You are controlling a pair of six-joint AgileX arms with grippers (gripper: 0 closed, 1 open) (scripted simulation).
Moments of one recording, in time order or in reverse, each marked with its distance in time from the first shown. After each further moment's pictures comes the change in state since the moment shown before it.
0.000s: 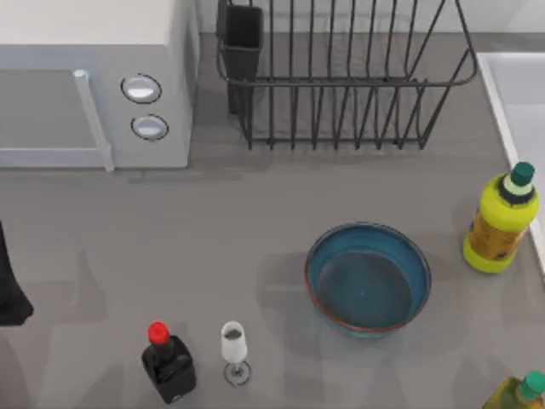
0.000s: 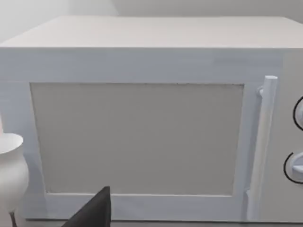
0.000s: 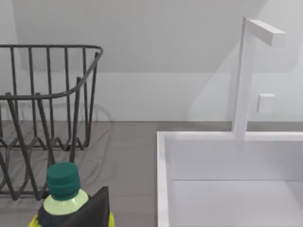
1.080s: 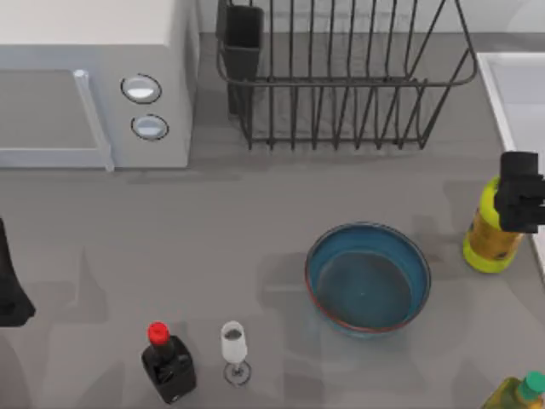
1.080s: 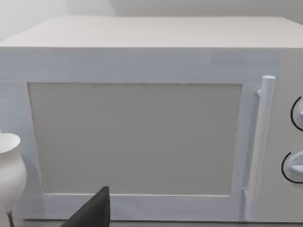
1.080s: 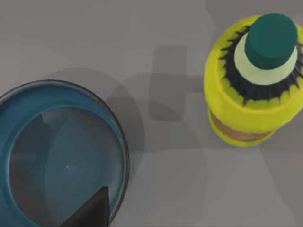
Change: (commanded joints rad) left arm 0.000 0.000 0.000 0.000 0.000 0.000; right arm 0.317 1.145 0.929 -0.766 -0.001 0.323
